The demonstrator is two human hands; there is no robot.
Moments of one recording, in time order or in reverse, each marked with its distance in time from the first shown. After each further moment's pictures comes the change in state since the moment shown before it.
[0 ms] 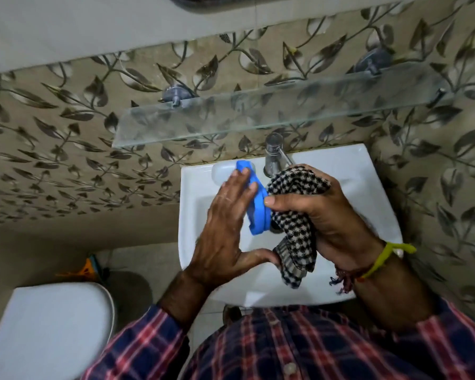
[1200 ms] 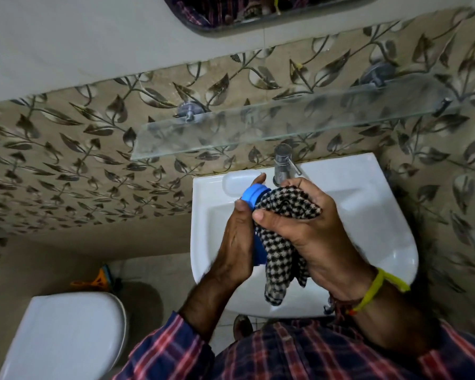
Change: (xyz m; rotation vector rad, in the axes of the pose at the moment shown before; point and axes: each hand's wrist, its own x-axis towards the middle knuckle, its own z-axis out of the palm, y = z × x) left_hand 0.025 0.040 -0.001 -0.933 0.064 -0.762; right_hand -0.017 0.015 0.027 0.004 0.005 -0.202
